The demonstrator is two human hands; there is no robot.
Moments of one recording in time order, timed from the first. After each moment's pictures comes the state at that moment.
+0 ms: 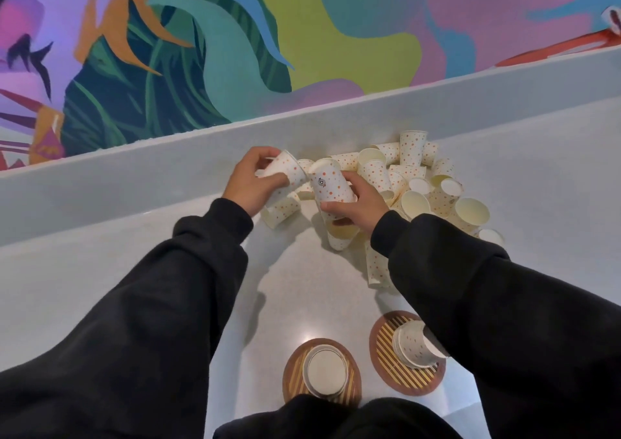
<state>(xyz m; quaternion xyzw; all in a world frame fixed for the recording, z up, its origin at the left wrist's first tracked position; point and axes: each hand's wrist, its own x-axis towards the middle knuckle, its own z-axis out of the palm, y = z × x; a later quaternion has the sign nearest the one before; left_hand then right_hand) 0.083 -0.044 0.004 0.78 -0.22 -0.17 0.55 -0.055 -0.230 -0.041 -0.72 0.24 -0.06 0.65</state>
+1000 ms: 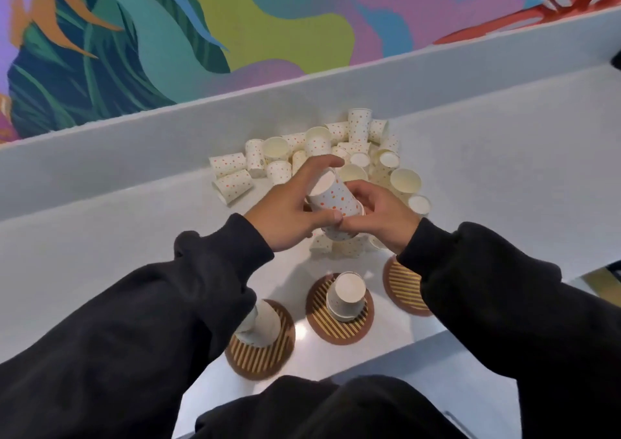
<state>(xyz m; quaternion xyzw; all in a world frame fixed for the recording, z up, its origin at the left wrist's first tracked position) -0.125 -0.107 0.066 0.76 -0.43 -0.28 0.41 -0.233 -0.287 0.004 -0.76 0.16 -0.03 0.63</state>
